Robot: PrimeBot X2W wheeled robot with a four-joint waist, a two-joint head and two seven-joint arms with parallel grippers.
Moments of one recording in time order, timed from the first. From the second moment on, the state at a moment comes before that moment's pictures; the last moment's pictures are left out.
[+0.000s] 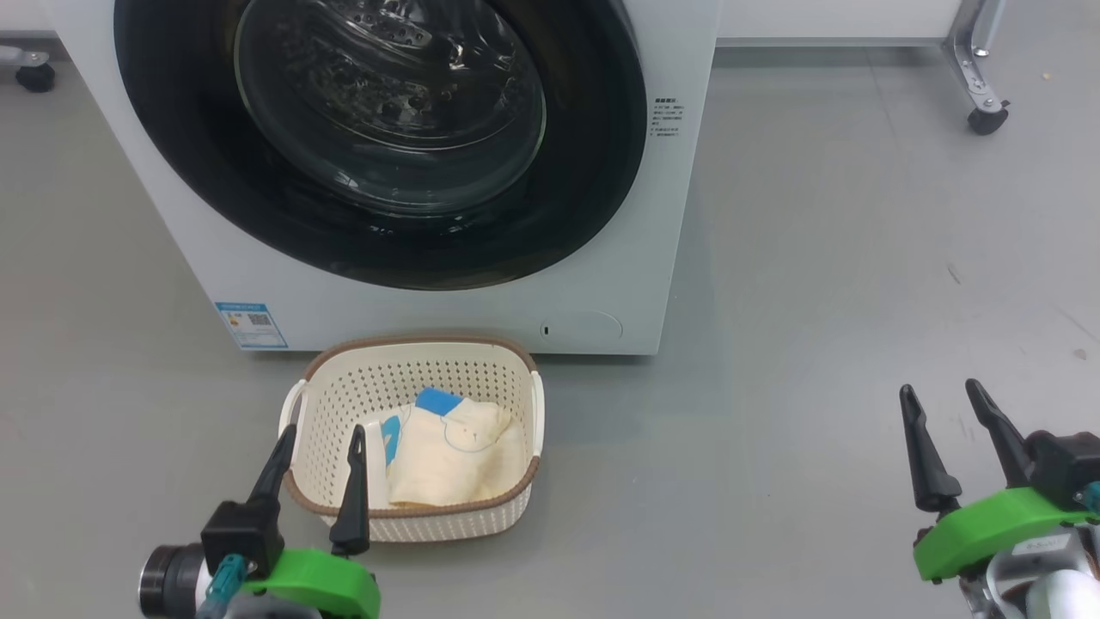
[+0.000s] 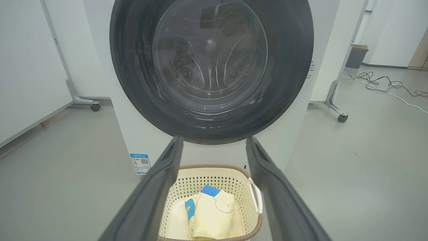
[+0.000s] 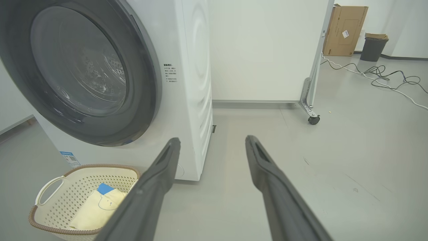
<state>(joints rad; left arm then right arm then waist) -0.12 0.10 -0.23 0.31 -0.20 0.05 -0.25 -0.01 -0.03 -0.19 0.20 0.05 0.13 -0.16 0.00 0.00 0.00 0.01</state>
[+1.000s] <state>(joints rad) -0.27 0.08 -0.23 0.28 -0.18 0.04 -0.25 -0.41 -0.03 -0.23 0.32 0.57 0.13 -0.07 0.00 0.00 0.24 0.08</state>
